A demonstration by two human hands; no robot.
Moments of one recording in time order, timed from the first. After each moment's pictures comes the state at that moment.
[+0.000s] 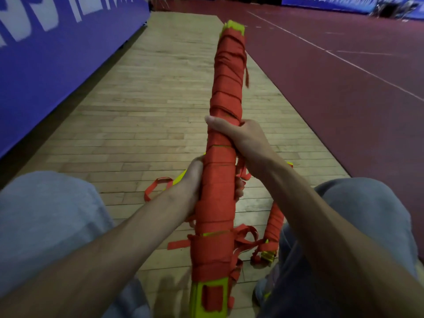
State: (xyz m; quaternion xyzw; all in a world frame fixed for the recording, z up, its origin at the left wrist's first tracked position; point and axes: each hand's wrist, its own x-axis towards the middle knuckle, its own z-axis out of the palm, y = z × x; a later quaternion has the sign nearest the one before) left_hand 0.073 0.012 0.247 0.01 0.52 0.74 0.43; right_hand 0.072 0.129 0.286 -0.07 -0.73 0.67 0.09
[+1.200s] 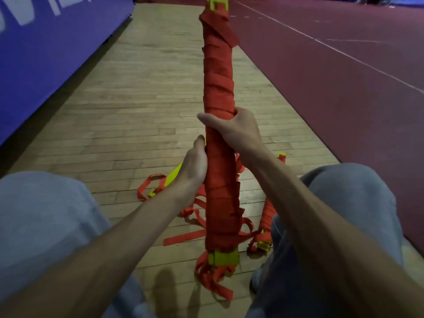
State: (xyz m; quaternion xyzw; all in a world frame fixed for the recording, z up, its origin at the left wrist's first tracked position) left_hand 0.070 0.032 0.244 0.01 0.68 0.70 0.21; right_hand 0.059 0.137 0.275 -0.15 -0.81 0.54 0.17
